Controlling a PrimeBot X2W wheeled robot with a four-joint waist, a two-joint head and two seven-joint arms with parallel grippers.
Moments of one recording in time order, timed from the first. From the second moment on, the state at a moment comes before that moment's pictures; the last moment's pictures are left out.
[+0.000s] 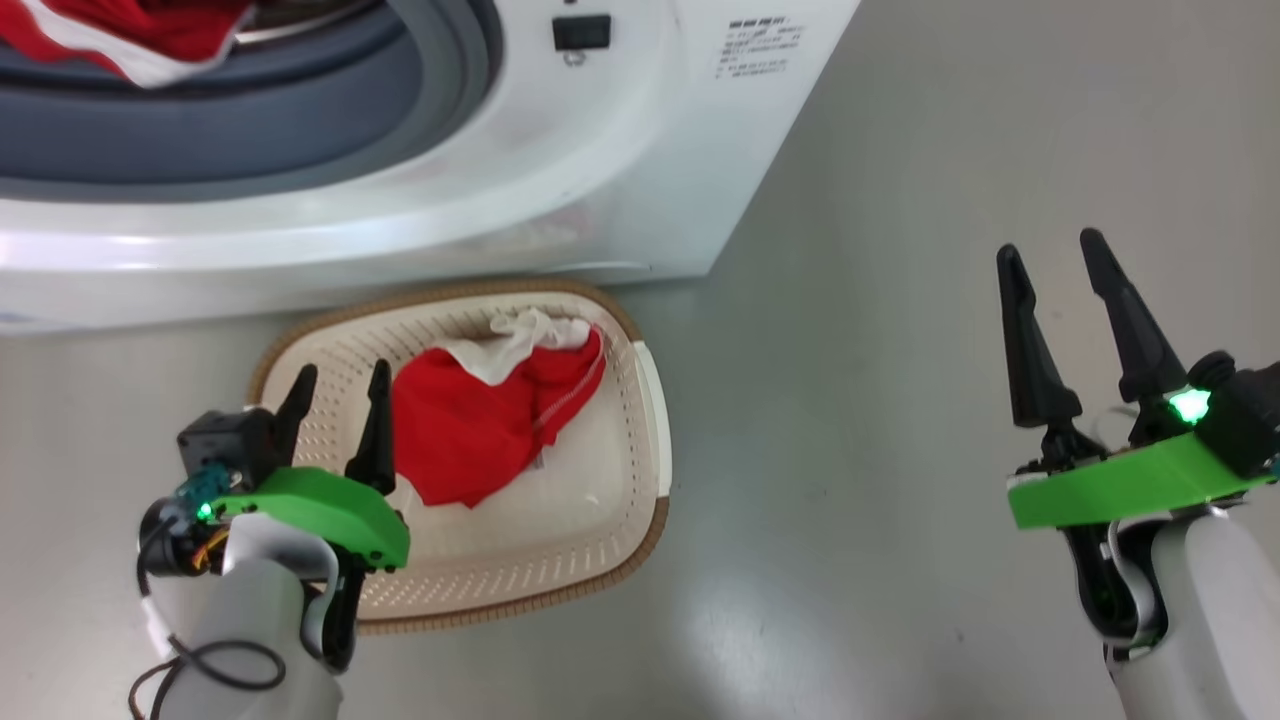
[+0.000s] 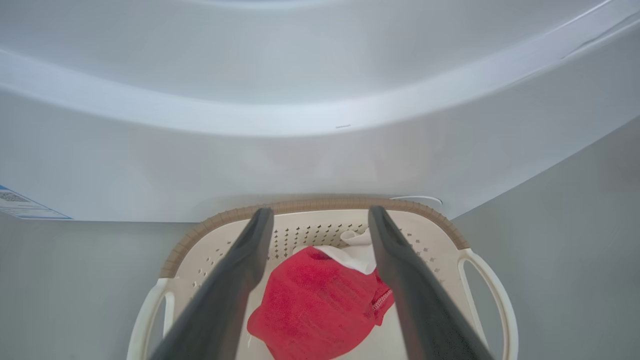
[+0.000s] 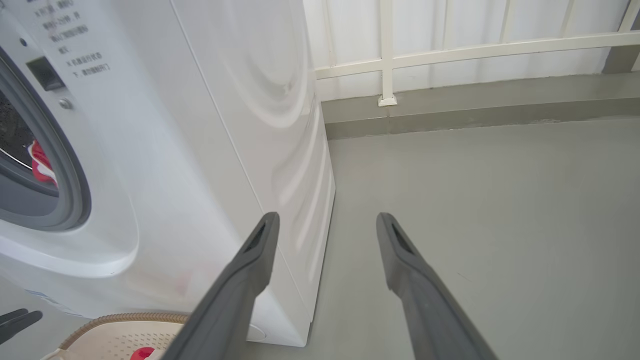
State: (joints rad) left arm -0.59 0.02 0.00 0.82 -0.24 -0.13 -0.26; right arm -0.30 -0.12 0.02 0.15 0.38 0.12 -0.26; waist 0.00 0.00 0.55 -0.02
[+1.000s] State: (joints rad) left arm -0.26 0.03 0.05 0.33 -0.19 -0.13 -0.26; right arm -0.10 -0.14 0.04 0.19 0.39 0.12 -0.26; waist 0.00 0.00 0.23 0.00
